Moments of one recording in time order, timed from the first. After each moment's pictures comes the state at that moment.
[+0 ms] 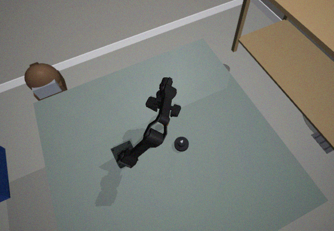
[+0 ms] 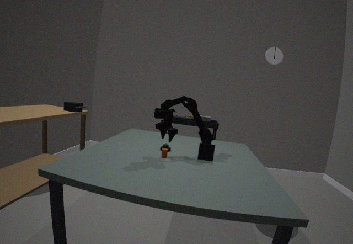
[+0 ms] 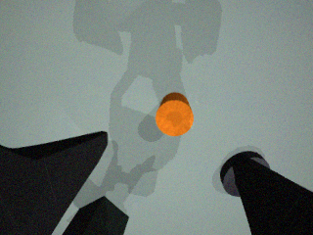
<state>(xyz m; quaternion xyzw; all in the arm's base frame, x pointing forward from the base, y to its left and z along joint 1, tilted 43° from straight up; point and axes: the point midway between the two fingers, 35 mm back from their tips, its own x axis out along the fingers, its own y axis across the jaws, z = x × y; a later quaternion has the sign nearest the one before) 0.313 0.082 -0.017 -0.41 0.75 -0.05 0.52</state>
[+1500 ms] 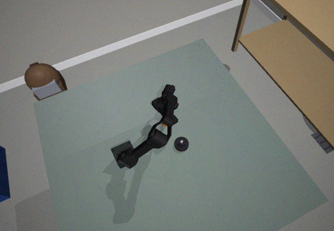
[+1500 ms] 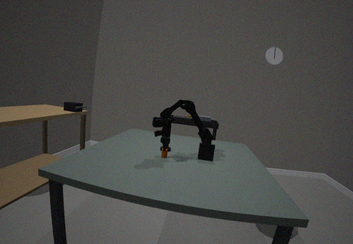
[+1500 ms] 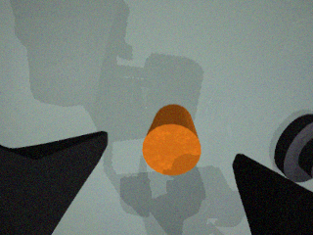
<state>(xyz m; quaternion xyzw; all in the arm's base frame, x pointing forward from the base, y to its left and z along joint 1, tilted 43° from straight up) 0.310 0.040 -0.062 -0.24 0.70 -0.26 0.62</state>
